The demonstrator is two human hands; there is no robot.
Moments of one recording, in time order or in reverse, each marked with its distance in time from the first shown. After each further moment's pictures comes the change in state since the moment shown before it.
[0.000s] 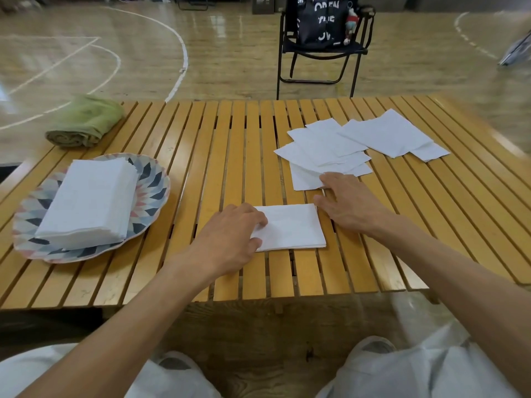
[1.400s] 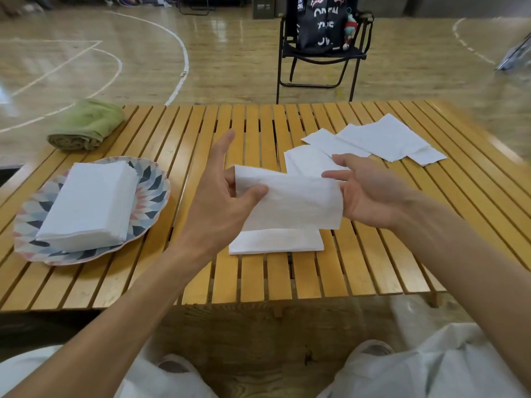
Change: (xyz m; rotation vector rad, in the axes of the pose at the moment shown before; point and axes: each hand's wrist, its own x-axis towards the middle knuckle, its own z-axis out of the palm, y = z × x) left_hand 0.002 0.008 -0.039 -0.939 0.490 0.024; right_hand -0.025 -0.024 -0.063 1.526 -0.282 0.432
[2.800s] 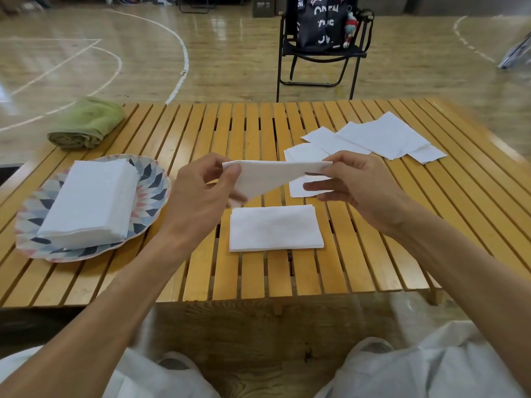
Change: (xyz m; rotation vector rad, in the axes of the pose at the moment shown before) left_hand 0.005 -0.005 -0.018 0.135 0.063 0.016; right_hand -0.005 0.013 0.003 -0.352 0.007 -0.460
